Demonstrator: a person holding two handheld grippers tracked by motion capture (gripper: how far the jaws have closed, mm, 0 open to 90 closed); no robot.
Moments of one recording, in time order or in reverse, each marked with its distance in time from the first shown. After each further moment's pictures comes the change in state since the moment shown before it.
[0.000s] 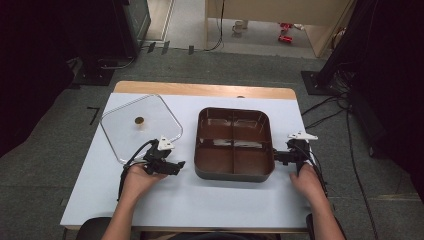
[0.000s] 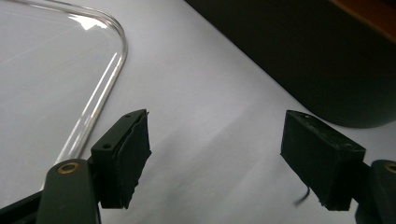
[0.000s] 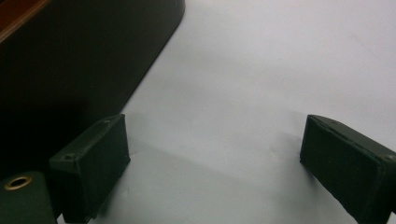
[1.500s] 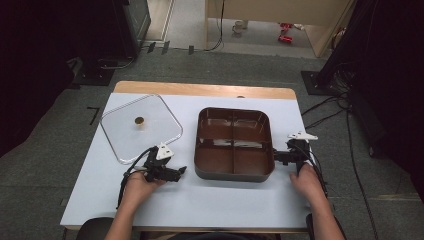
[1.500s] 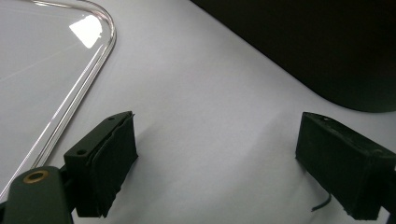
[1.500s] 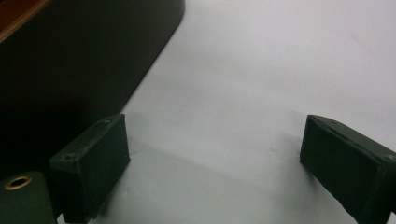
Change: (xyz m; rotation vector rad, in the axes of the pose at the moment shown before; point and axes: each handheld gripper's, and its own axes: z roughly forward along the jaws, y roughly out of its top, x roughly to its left) left arm -0.005 -0.026 0.014 -0.083 0.003 0.024; right arm 0.000 0.000 0.000 0.000 -0.001 0.000
